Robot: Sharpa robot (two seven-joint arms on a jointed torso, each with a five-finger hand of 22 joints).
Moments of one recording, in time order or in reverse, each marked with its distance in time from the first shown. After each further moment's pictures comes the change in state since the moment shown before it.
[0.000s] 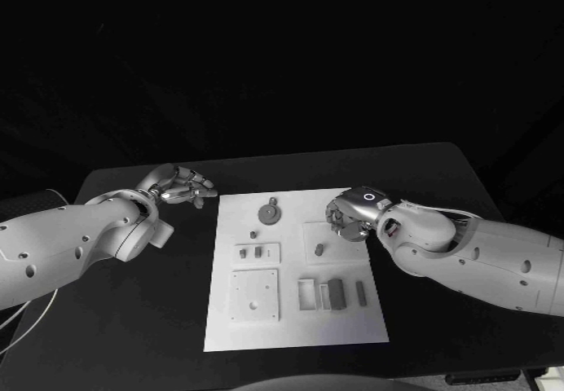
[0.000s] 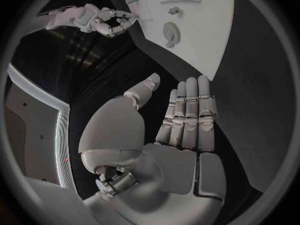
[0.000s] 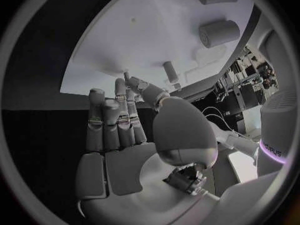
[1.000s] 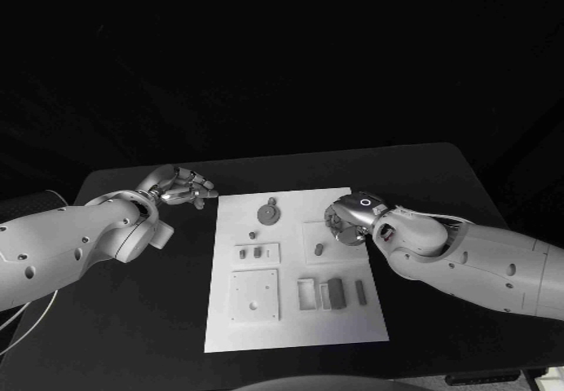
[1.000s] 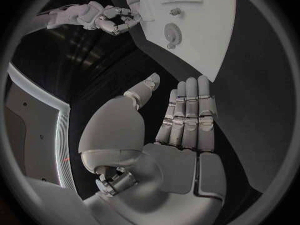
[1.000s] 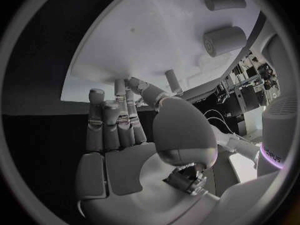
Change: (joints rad) left arm 0.000 0.000 0.000 0.005 0.001 0.000 0.000; left_hand 0.000 0.000 0.002 -0.002 0.000 0.000 0.000 0.000 0.002 0.004 -0.003 0.008 0.002 -0.007 0.000 0.003 -0.007 0.009 -0.007 0.000 0.000 -0.002; right arm -0.024 0.040 -0.013 -0.064 -0.016 -0.022 0.002; right_hand 0.002 0.002 0.002 0.002 -0.005 -0.007 0.000 -0.001 0.001 -0.004 0.004 0.000 -0.001 -0.005 0.001 0.000 0.000 0.000 -0.006 -0.001 0.000 0.000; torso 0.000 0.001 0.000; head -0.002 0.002
